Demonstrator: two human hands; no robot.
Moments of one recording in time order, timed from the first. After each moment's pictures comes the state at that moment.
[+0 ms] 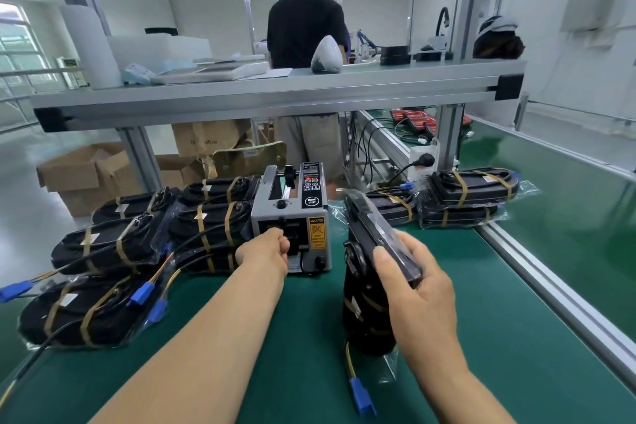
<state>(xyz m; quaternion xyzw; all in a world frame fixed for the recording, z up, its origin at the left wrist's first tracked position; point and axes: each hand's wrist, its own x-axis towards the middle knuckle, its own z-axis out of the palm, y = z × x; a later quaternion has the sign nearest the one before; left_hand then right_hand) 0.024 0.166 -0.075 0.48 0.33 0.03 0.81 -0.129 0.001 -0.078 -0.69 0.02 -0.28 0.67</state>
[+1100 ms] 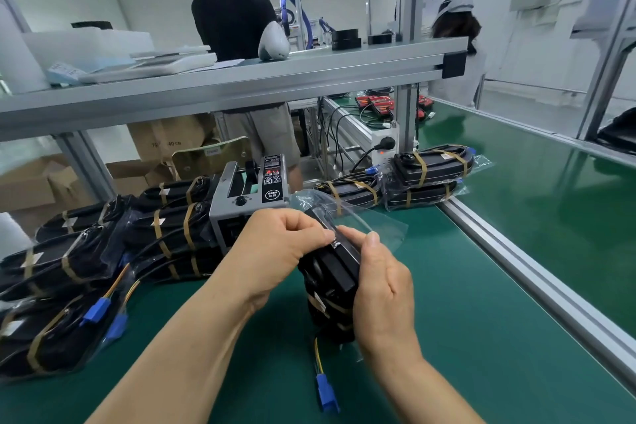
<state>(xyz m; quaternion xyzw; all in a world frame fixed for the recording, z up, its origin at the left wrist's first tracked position) -0.084 0.123 -0.014 0.78 -0.13 -0.04 0.61 -0.137 0.010 -0.076 -0.64 0.05 -0.30 0.71</state>
